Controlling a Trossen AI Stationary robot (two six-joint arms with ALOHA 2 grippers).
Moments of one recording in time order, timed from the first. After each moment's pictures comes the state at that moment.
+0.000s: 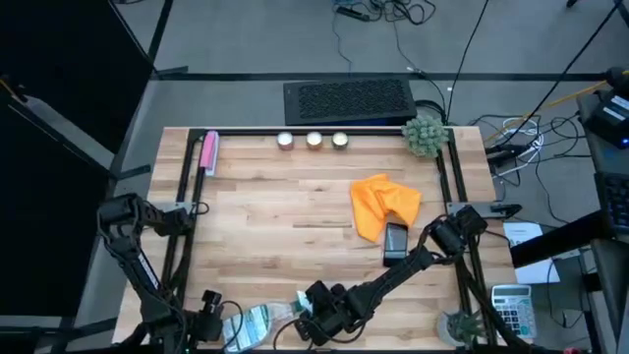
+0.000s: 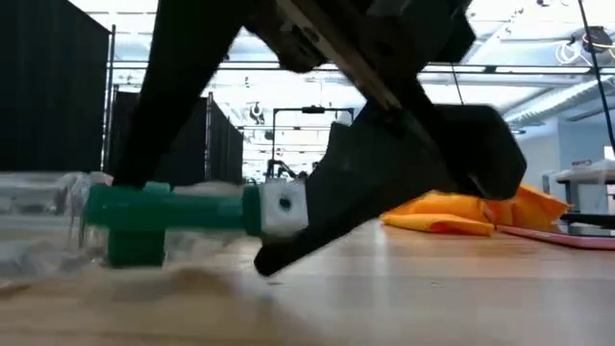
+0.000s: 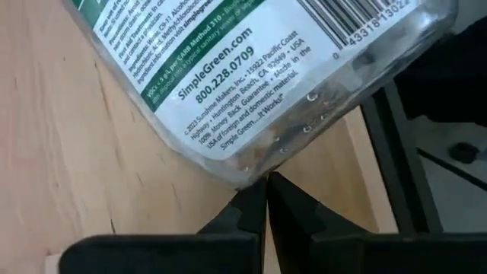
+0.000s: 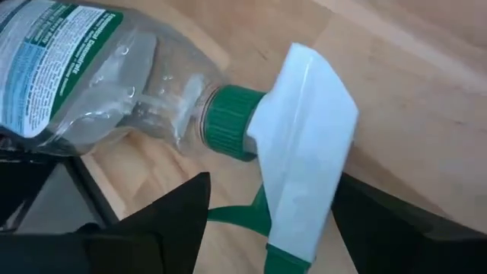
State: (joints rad) left arm -1.21 1.73 0.93 -0.47 -0.31 -0.90; right arm 0.58 2.31 1.78 -0.46 0.37 1.43
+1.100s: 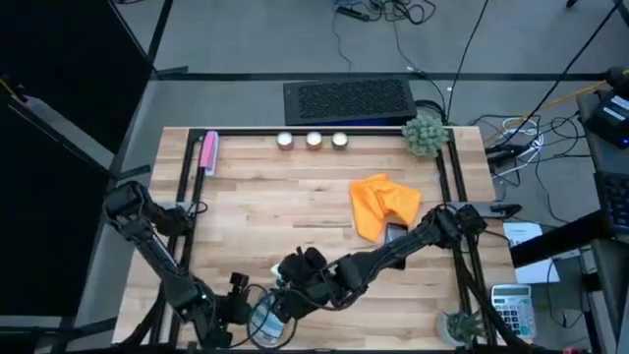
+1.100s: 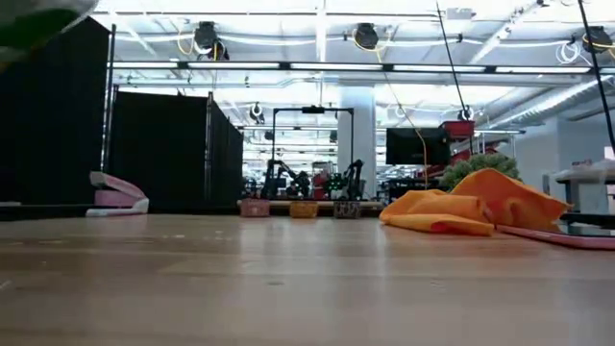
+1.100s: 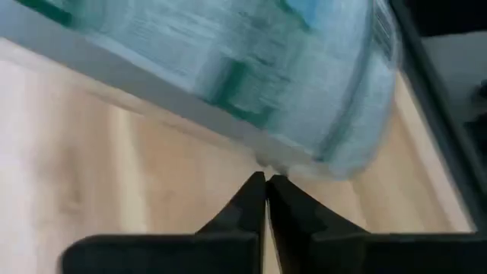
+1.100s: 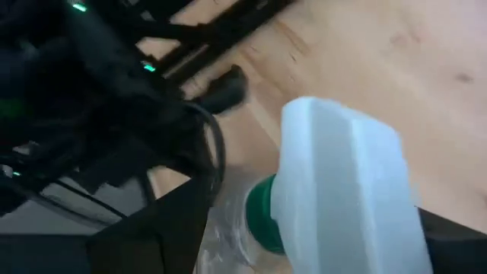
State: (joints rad) left arm -0.94 1.63 0.97 -0.49 -0.45 -0.58; right arm 0.46 2.27 2.25 -0.77 0.47 0.92
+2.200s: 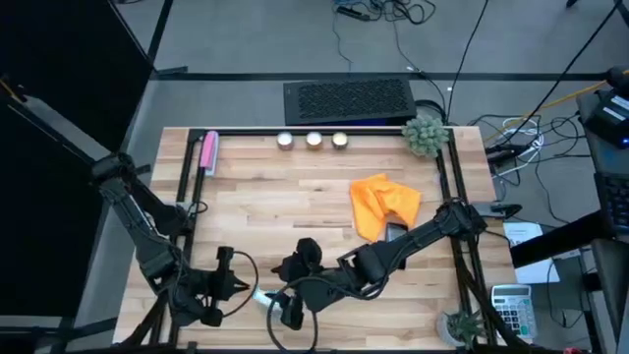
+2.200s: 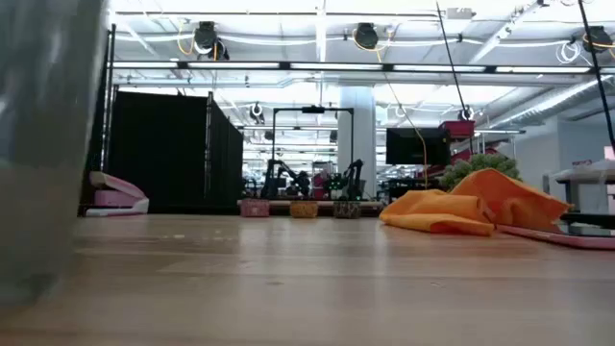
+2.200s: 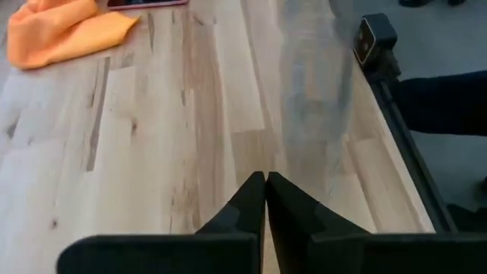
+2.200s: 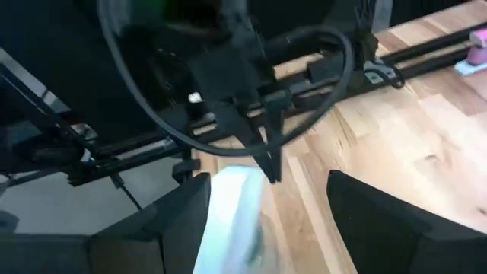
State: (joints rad) left arm -0.95 1.28 0.97 -0.65 -0.60 -0.59; right arm 0.47 2.14 2.25 -0.62 0.44 0.56
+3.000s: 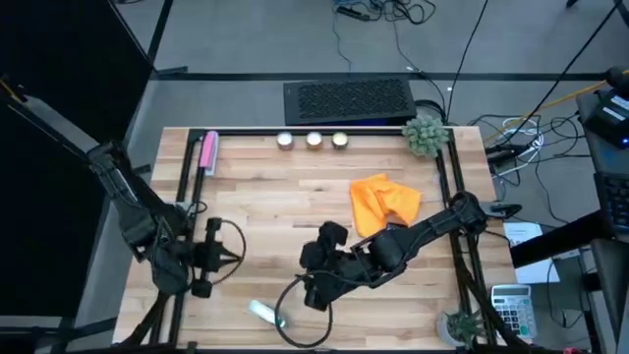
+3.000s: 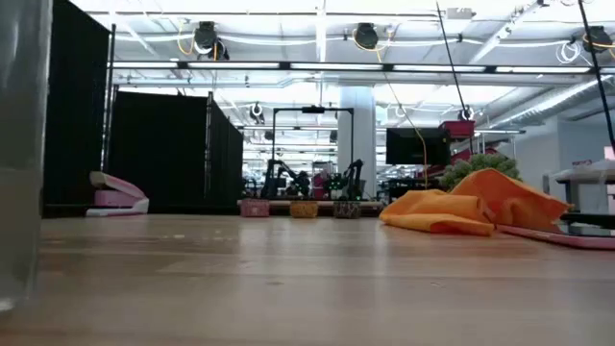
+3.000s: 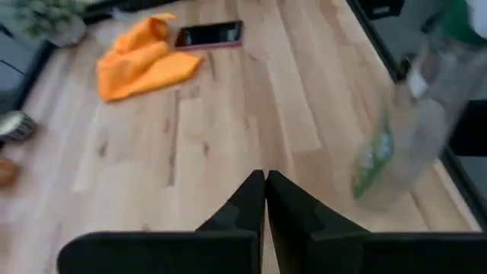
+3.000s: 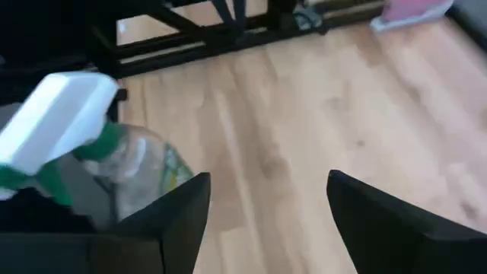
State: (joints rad) left arm -0.85 0.99 0.95 -0.79 -0.66 -0.39; right arm 0.46 2.04 2.25 -1.03 0.49 0.52
